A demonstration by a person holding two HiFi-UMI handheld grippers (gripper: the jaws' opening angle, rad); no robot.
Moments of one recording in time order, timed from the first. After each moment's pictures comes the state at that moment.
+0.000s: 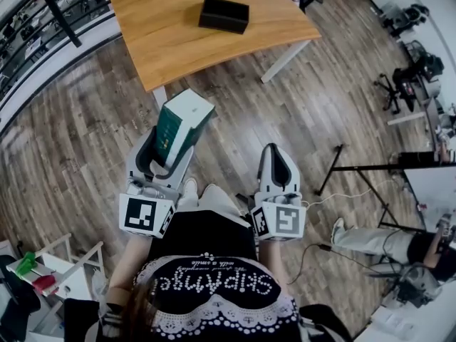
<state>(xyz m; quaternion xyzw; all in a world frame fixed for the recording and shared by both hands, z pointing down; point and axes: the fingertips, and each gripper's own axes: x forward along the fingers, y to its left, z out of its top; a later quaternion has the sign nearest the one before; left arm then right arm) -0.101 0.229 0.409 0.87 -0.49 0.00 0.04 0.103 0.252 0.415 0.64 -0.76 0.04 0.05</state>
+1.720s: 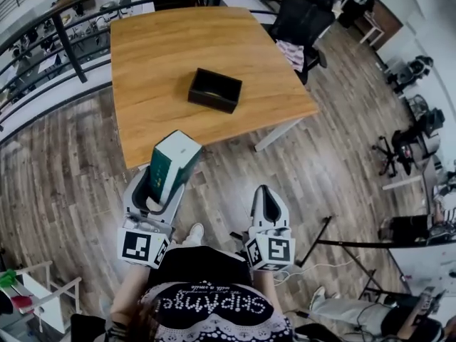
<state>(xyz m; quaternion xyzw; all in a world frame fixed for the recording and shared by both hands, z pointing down) -0.047 0.070 0.396 0.82 -0.57 -0.03 0.04 0.185 0.066 0.430 0.60 -0.79 0.07 0.06</state>
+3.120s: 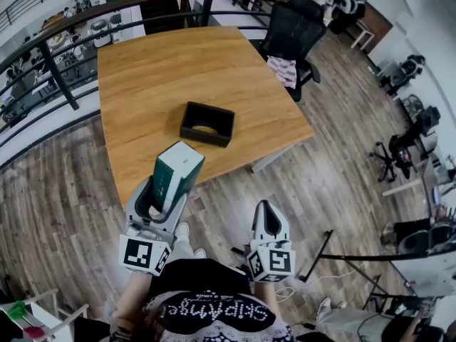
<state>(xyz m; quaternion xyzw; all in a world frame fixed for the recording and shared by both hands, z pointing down) -0.048 -0.041 0.380 0.84 -0.54 -0.04 0.04 0.190 -0.020 0.427 0.63 -0.77 0.08 0.06</state>
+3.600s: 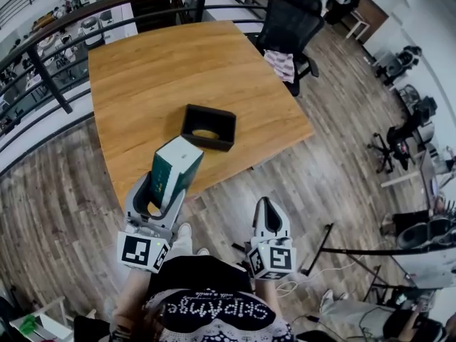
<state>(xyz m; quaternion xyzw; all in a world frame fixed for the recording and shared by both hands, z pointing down) -0.071 -0.094 0.381 0.85 -0.52 -0.04 0.05 0.170 -0.060 0.428 0.65 -0.75 0.09 0.07</state>
